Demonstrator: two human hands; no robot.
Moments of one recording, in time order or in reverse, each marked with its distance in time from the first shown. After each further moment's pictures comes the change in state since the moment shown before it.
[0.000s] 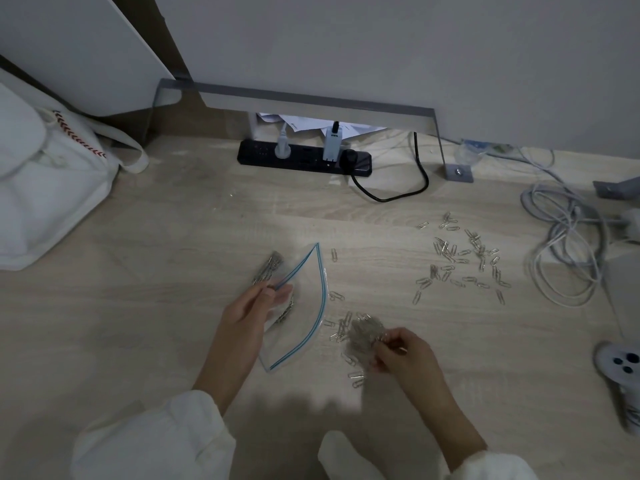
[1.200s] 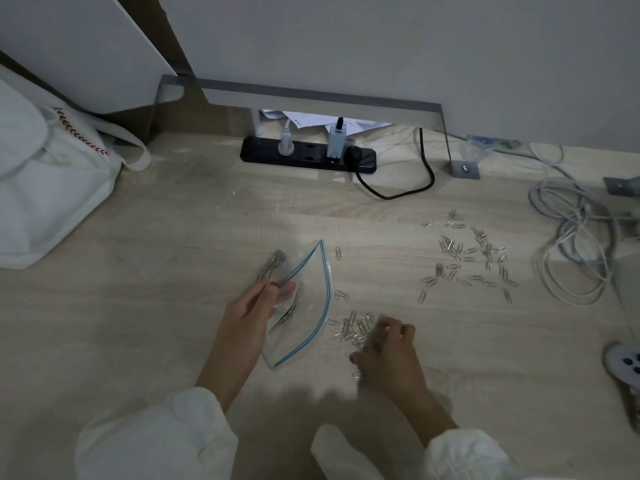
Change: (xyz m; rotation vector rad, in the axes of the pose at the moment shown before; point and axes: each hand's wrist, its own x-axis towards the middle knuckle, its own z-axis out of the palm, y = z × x) left_hand 0.004 0.000 -0.001 -0.015 0.004 0.003; right_hand 0.028 0.034 0.028 -0.535 0.018 -0.073
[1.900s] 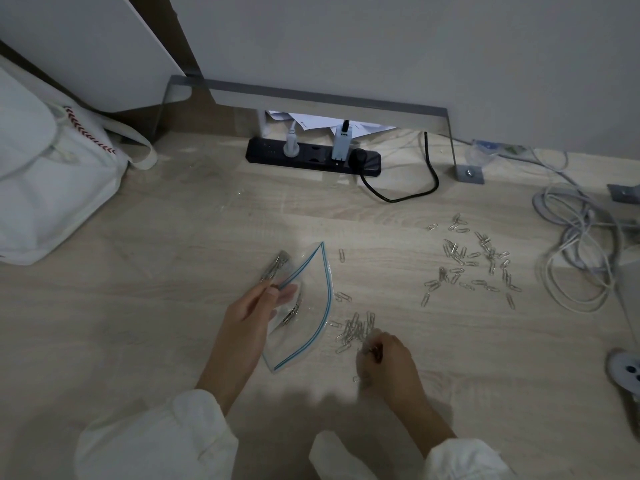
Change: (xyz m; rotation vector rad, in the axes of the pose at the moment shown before) left_hand -0.002 0.000 -0.006 0.041 0.001 0.008; right_hand -0.005 -0.003 0.004 0.057 -0.040 -0.072
